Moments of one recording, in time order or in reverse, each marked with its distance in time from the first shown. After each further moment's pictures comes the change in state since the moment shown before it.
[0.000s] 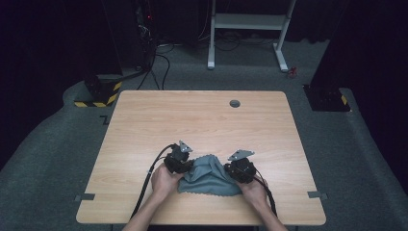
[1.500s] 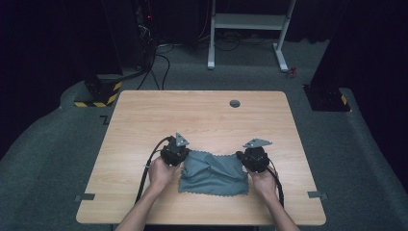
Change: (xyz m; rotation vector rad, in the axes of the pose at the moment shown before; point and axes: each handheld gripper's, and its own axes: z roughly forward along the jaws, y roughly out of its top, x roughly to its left) left arm 0.022 0.014 -0.012 -0.093 0.037 0.033; right arm -0.044 0.009 -0.025 -0.079 -0.062 0.127
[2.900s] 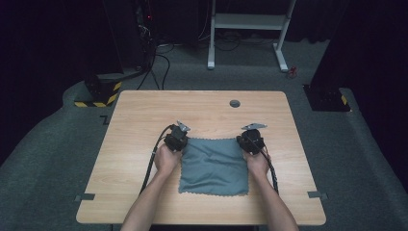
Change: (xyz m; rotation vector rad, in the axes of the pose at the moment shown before) left arm 0.034 0.021 0.054 0.050 0.136 -0.072; right arm -0.041 0.029 0.059 0.009 -0.089 0.105
